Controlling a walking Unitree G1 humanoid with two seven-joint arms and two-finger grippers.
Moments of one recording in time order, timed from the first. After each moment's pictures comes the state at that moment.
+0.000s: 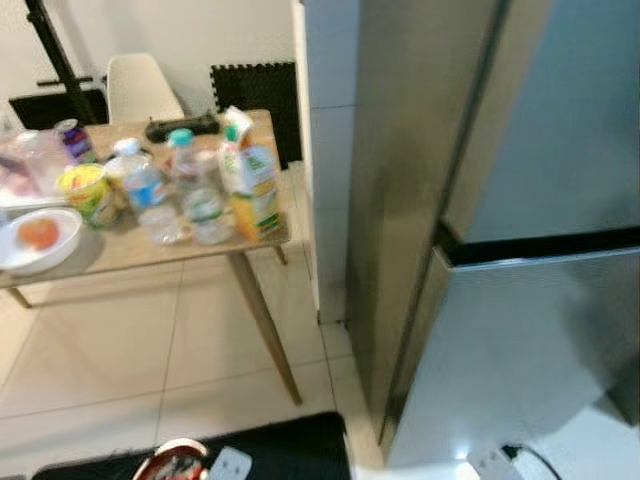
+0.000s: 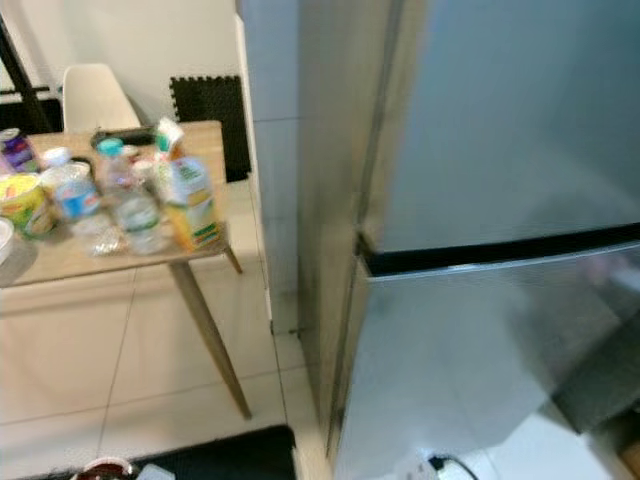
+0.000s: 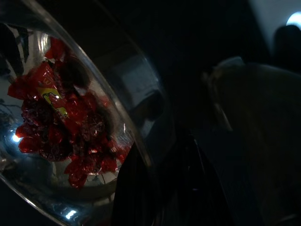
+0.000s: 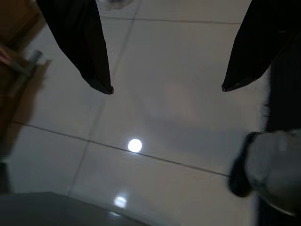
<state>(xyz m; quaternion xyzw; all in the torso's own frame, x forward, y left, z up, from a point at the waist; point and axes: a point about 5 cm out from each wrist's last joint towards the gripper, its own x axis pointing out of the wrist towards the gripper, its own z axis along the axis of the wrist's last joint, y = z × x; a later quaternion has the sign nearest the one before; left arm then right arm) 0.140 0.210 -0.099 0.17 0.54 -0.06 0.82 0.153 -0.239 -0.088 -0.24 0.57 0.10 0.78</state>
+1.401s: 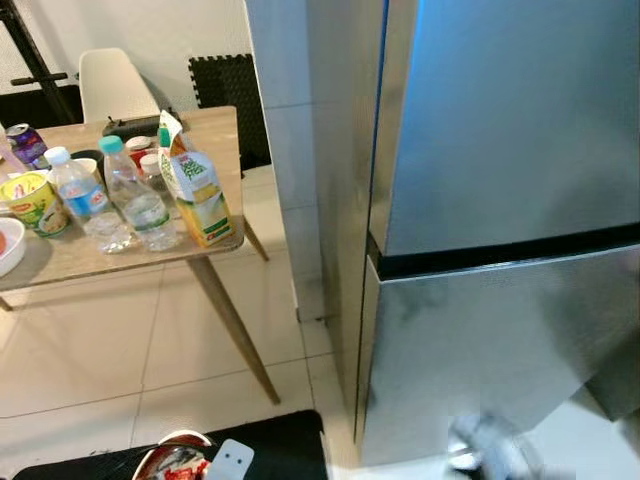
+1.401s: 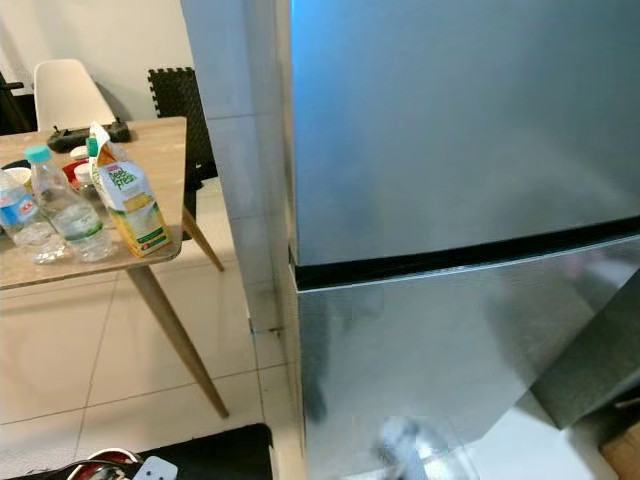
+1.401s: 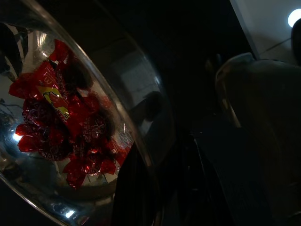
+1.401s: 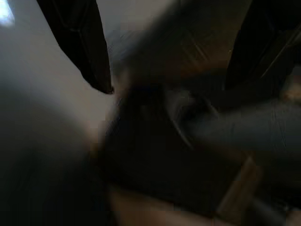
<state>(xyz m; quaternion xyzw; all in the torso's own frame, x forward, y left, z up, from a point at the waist) 0.143 0.211 -0.098 0.17 0.54 -0.06 0.82 0.234 -0.233 0.001 0.01 0.32 0.47 0.82</state>
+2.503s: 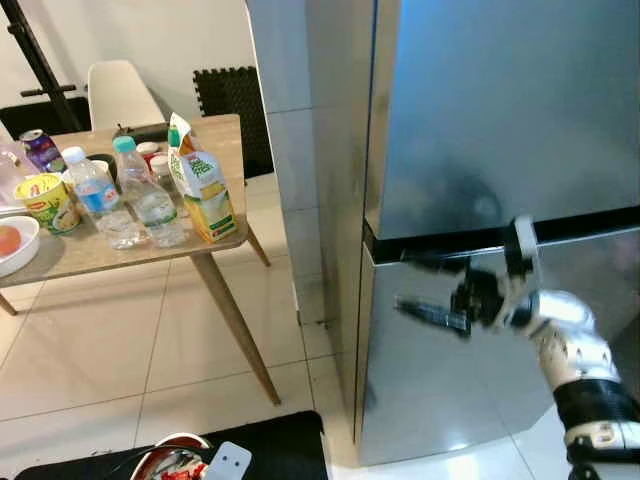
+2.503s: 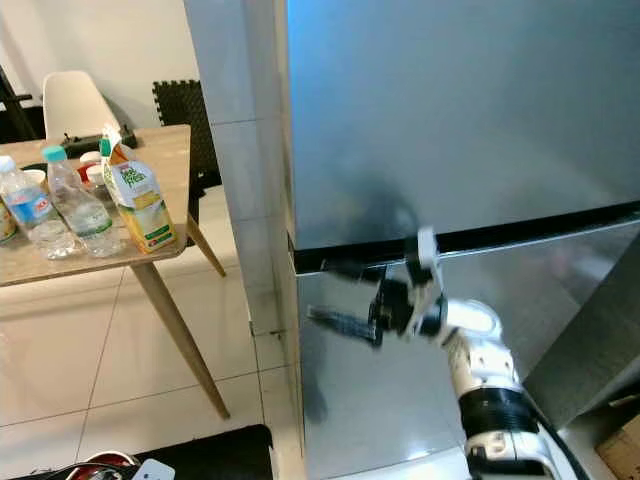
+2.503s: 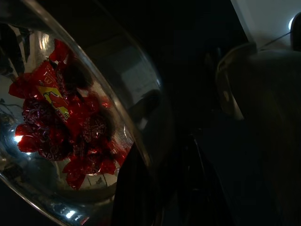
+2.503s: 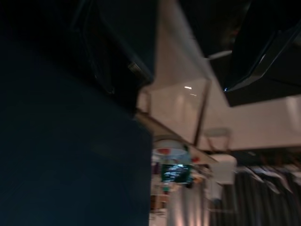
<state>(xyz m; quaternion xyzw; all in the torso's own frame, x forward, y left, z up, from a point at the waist) 0.139 0.212 -0.100 0.17 0.54 -0.06 0.82 0.323 -0.186 0.179 -0.02 -0.09 0.56 0.82</state>
